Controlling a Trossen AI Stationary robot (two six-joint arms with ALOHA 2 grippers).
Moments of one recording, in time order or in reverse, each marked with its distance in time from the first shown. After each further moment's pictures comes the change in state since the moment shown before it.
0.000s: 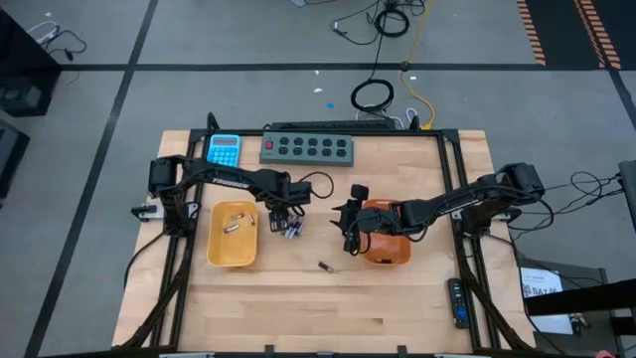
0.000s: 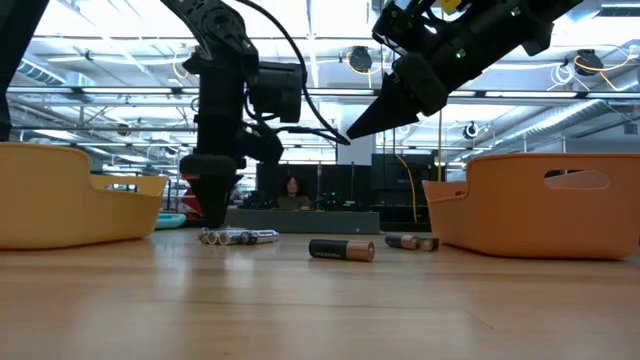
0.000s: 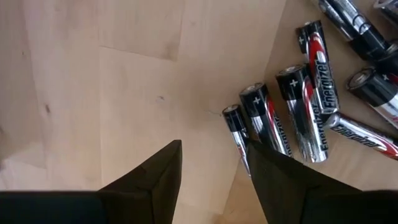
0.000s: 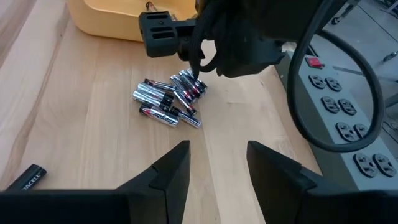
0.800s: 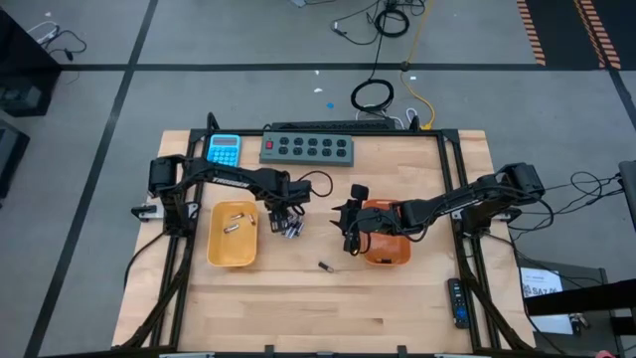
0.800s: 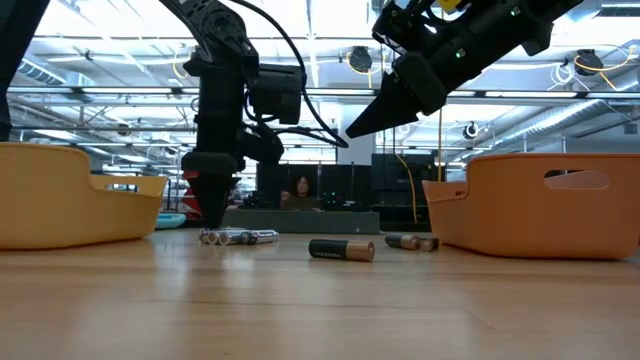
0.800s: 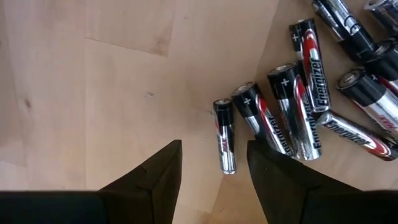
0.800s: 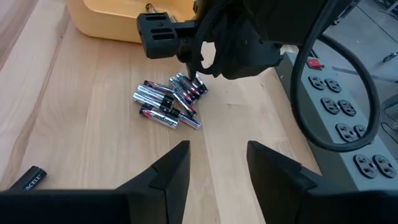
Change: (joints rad) left arm 0.011 0.000 -0.001 -0.003 0.049 -0.025; right arm 0.000 0.000 0.000 0.004 0.000 0.000
